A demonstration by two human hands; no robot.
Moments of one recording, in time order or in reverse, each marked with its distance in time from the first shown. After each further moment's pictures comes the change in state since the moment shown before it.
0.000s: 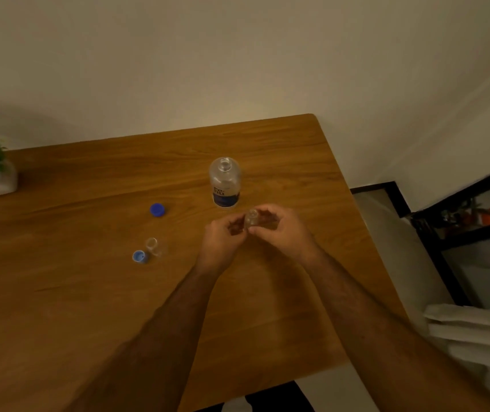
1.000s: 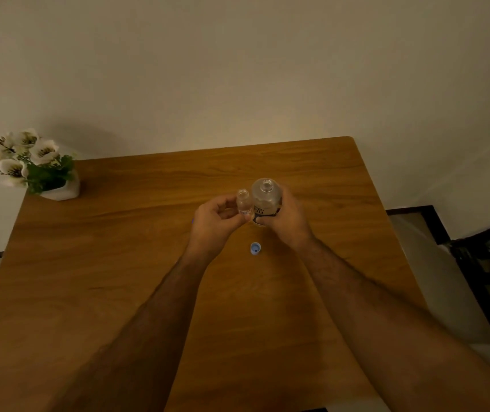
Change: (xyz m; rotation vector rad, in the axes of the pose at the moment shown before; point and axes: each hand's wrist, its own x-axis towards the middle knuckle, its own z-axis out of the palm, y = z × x) left_hand 0.004 0.052 -0.093 -0.194 0.140 0.057; right_hand 0.080 -0.029 0.047 -0.086 0.197 -0.021
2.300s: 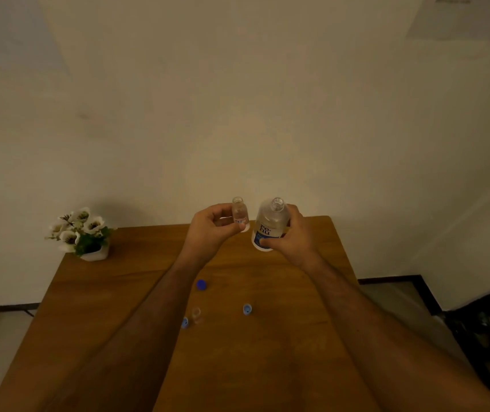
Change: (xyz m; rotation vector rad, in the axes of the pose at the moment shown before) left_hand 0.009 0.167 -0.011 0.022 0.009 0.188; right_hand 0.011 -0.122 -0.114 0.113 0.023 -0.200
